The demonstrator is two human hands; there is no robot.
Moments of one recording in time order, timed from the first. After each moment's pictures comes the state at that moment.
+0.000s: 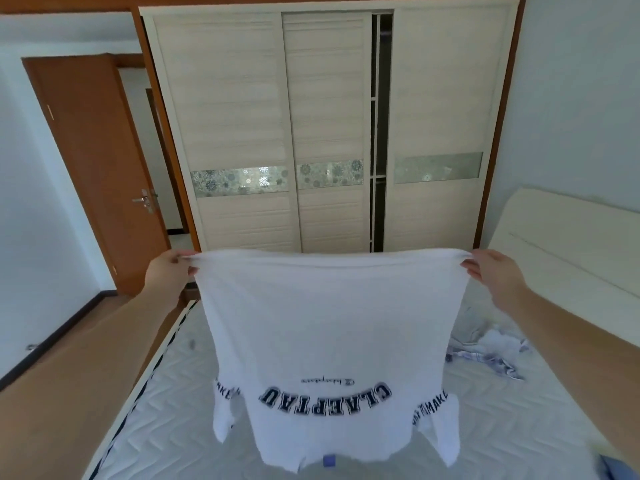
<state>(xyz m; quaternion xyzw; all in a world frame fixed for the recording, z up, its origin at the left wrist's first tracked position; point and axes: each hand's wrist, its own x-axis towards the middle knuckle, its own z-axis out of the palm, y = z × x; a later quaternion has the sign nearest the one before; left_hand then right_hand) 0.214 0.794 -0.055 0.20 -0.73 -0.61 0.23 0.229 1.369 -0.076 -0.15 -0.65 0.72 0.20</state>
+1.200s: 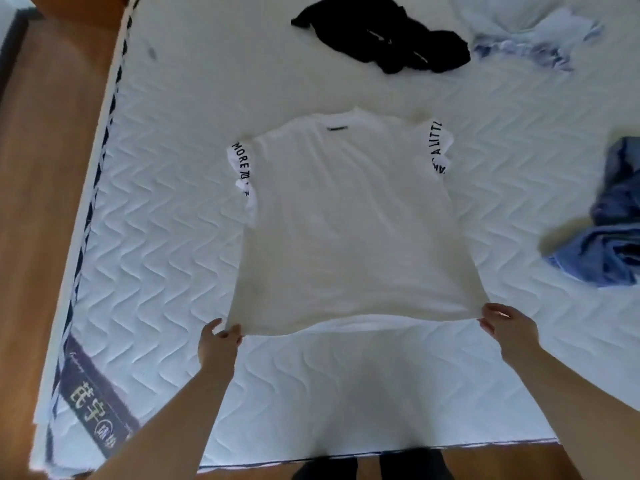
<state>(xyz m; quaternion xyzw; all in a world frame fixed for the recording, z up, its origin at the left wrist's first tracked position) 0.675 0.847 -0.609 0.50 -0.66 -0.55 -0.05 0.653 1.361 -0.609 -0.51 -0.60 0.61 -0.04</state>
